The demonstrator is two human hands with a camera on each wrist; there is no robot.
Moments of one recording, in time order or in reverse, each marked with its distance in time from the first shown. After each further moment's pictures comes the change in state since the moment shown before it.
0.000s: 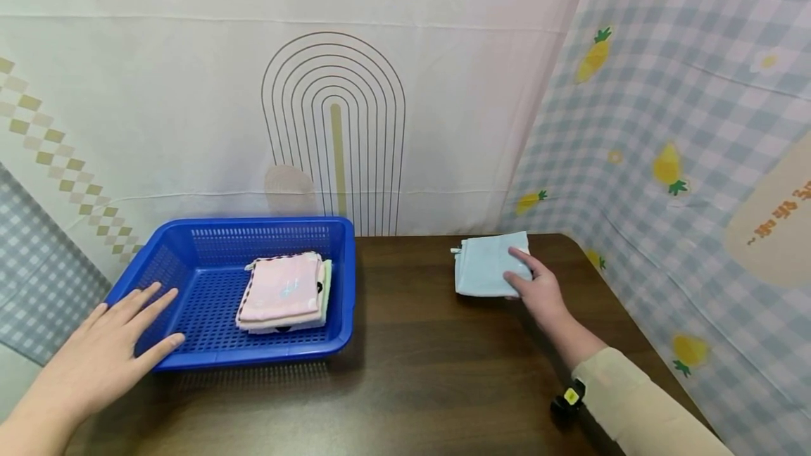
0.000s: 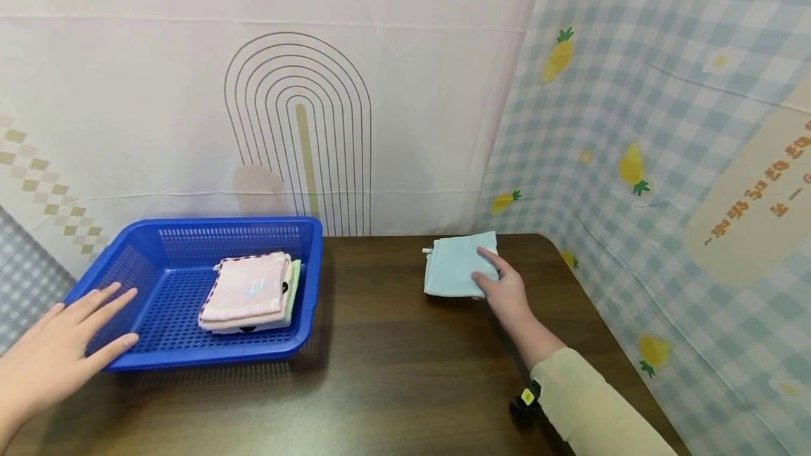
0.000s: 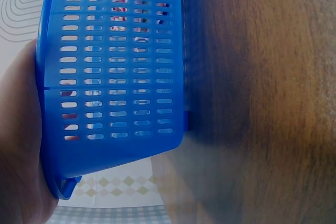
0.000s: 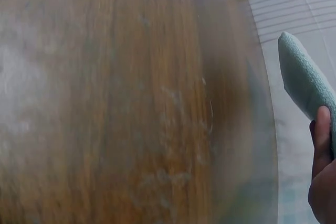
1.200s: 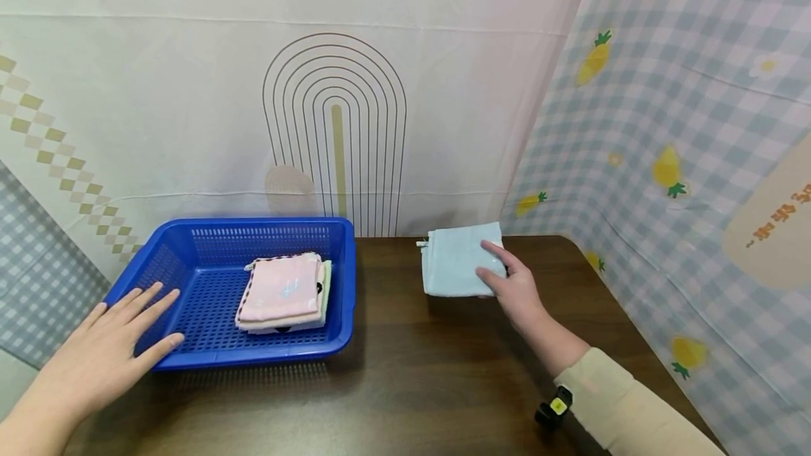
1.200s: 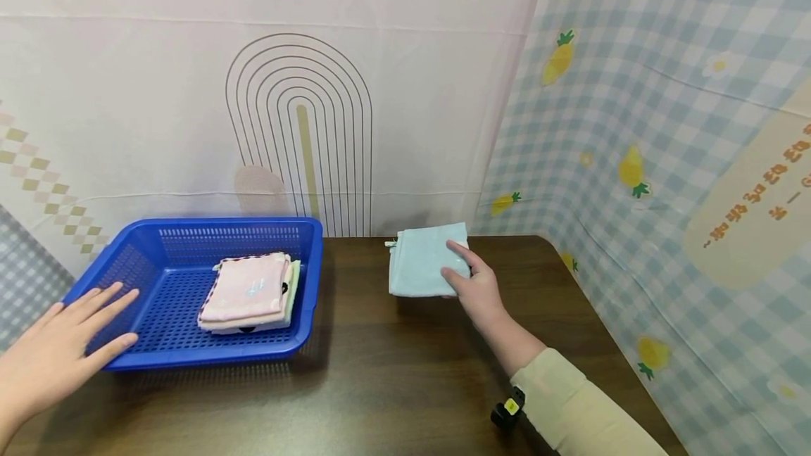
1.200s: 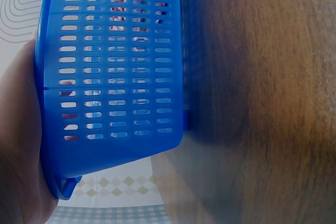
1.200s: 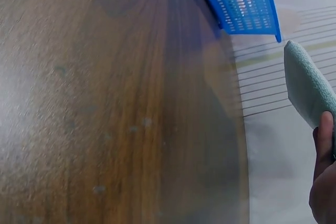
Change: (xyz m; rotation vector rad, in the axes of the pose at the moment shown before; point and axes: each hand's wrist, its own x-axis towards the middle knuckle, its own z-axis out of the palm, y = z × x) left_hand -0.001 -0.001 0.001 0.014 0.001 0.012; right_hand -0.021 -0.046 0.042 0.170 -0.065 -0.080
